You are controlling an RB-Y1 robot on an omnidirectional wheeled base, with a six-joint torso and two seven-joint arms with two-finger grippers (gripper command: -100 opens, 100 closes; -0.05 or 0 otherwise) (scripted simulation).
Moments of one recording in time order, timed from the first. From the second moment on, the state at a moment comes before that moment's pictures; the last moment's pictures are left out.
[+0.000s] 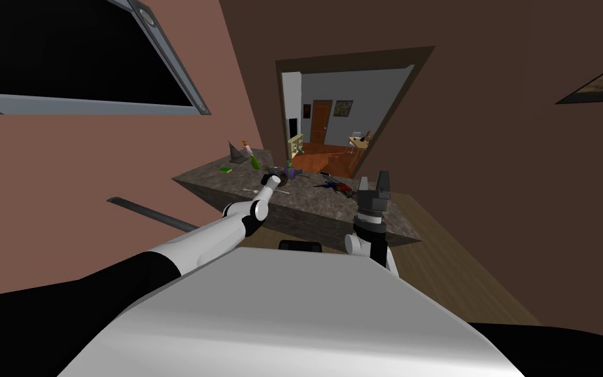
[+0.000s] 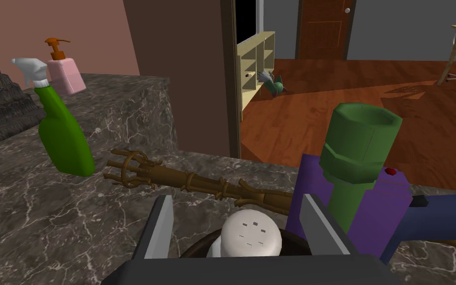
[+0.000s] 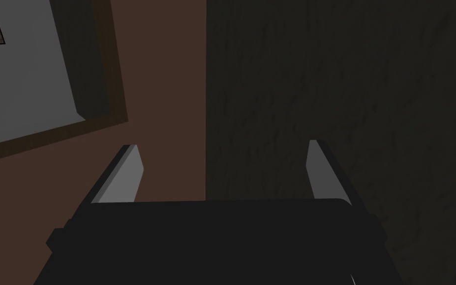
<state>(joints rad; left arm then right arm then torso) -0.92 0.09 0.45 -0.50 0.70 -0.19 0.64 0.50 -0.01 0.05 -2.31 0.08 -0.52 0.06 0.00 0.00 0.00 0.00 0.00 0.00</state>
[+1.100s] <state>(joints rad) -0.89 0.08 0.55 -0.65 0.72 -0.02 0.56 0.50 -0.01 0.05 -2.31 0.08 -0.52 0.06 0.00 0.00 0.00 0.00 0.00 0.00</state>
